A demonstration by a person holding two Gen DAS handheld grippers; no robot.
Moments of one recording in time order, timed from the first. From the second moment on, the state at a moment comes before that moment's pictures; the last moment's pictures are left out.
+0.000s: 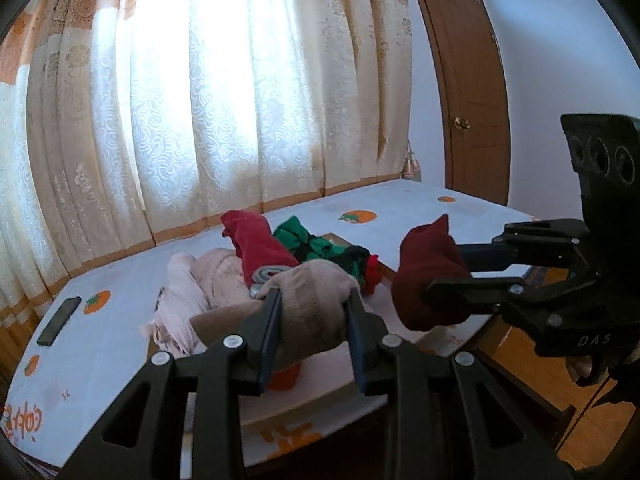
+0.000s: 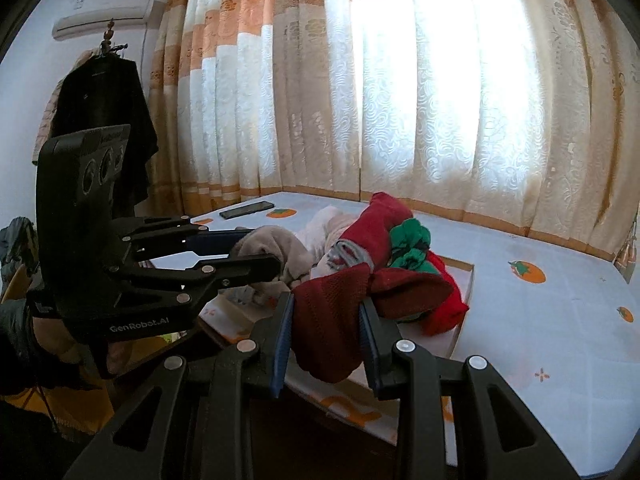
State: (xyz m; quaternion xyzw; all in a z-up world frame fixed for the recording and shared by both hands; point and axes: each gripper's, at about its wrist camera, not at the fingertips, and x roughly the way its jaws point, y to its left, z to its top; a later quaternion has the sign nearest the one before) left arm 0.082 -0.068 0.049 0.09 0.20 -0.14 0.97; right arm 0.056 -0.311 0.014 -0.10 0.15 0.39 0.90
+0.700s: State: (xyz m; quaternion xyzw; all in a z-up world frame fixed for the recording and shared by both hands) left arm 0.126 -0.060 0.060 0.08 0.20 -0.11 0.97; right arm 0.110 -0.315 0.024 -0.05 0.18 0.37 0.91
